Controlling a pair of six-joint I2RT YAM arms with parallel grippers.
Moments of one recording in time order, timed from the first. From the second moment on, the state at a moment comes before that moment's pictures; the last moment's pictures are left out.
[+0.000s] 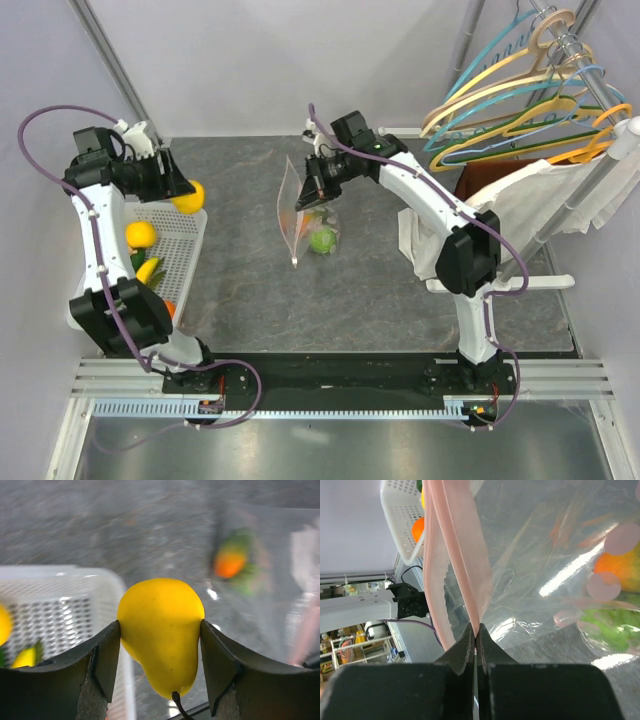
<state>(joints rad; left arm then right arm) 0.39 1.54 1.61 -1.01 0.59 0.16 0.58 2.07 2.06 -0.82 -0.76 0.38</state>
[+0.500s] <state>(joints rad) -0.13 1.33 1.57 -0.89 0.85 -0.05 0.67 2.16 2.13 -0.80 -0.74 0.39</state>
